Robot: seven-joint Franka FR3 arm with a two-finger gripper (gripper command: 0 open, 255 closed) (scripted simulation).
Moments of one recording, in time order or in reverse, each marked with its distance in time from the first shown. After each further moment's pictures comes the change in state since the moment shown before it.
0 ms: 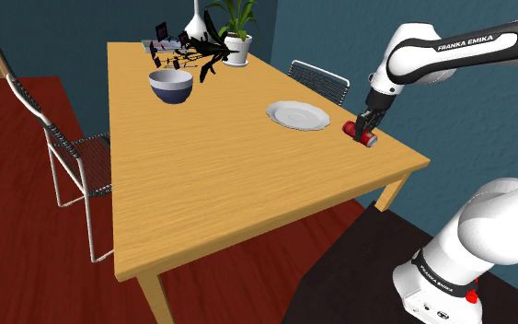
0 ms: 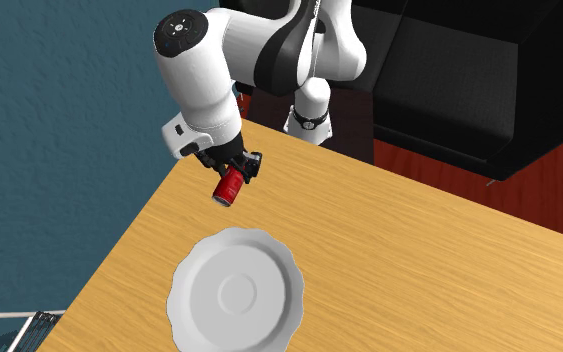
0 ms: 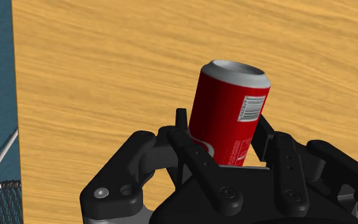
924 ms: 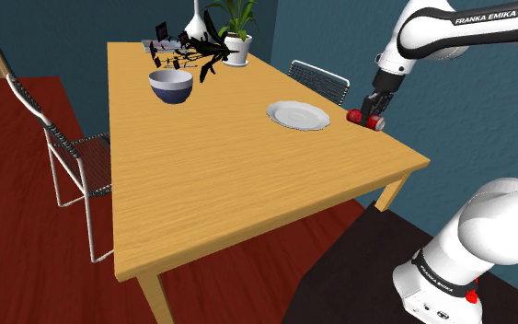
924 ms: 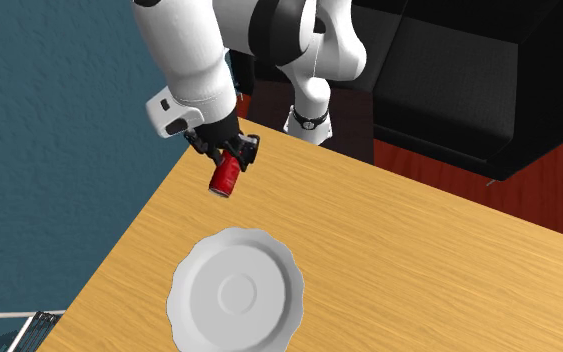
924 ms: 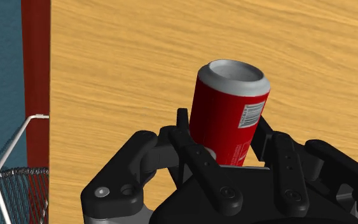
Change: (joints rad) arm 0.003 -0.032 0.018 0.124 0.005 -0.155 0.009
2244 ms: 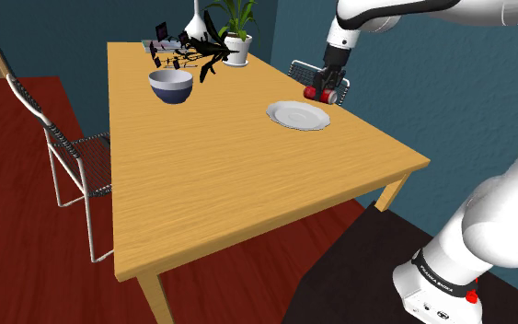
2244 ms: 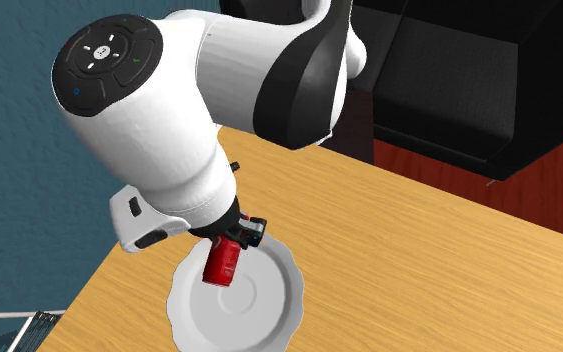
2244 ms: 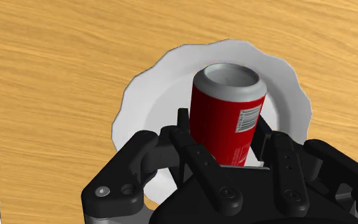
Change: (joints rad) arm 0.095 0.455 0.057 0.515 0.127 -0.069 0.083
